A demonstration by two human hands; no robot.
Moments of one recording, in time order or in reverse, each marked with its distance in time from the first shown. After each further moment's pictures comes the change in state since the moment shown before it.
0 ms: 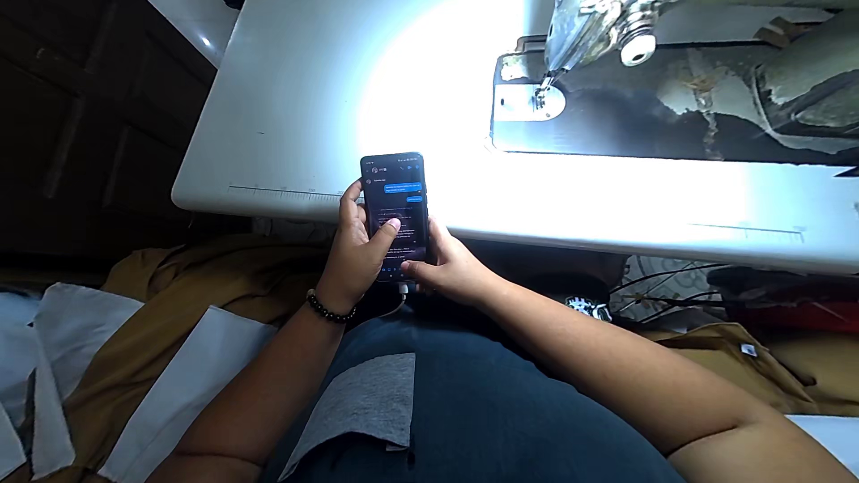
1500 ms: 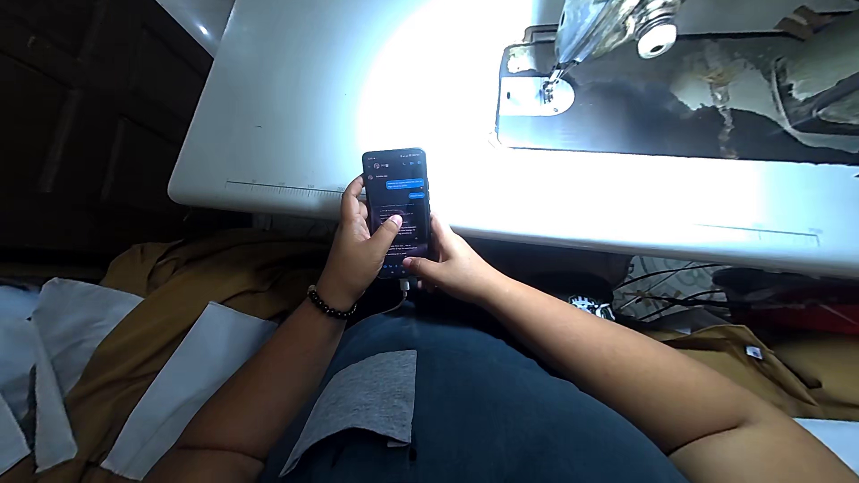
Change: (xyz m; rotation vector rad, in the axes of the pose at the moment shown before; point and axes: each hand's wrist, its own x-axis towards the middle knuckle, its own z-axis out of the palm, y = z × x) left_hand 0.004 -0.002 0.000 0.016 -0.003 -0.025; right_hand 0.004 0.003 -0.003 -0.017 0.002 0.014
